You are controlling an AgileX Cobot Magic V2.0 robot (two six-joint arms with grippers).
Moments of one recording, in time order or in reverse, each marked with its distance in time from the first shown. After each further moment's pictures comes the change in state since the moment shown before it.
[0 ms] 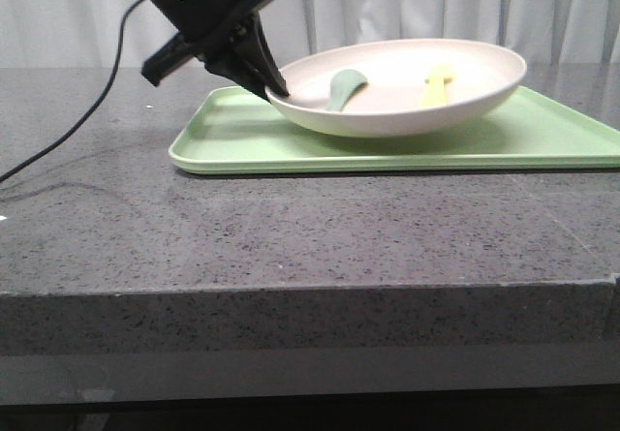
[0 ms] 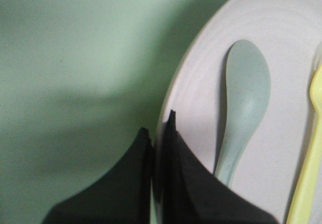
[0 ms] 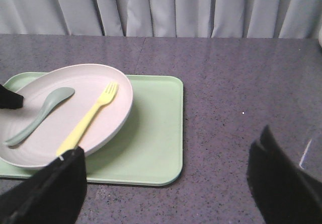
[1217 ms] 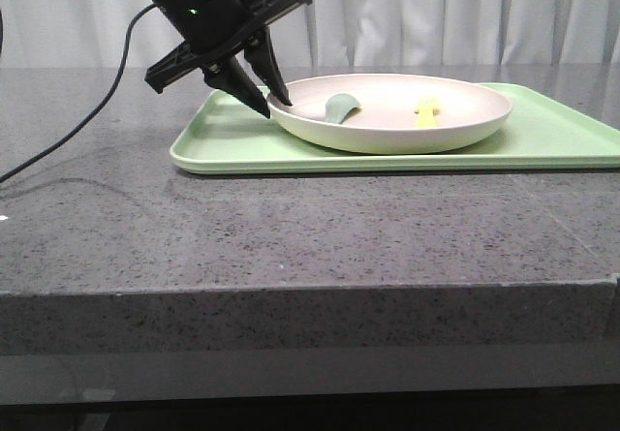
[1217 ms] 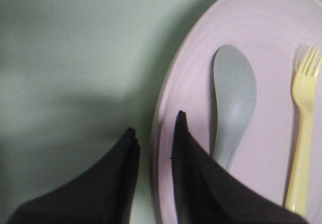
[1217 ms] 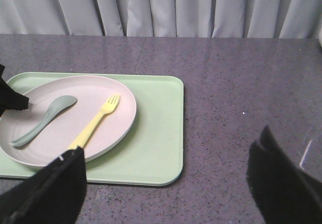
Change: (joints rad) left arm -0.019 0.026 -0.028 0.110 -0.015 -0.100; right arm 0.000 0.000 0.000 0.000 0.000 0.000
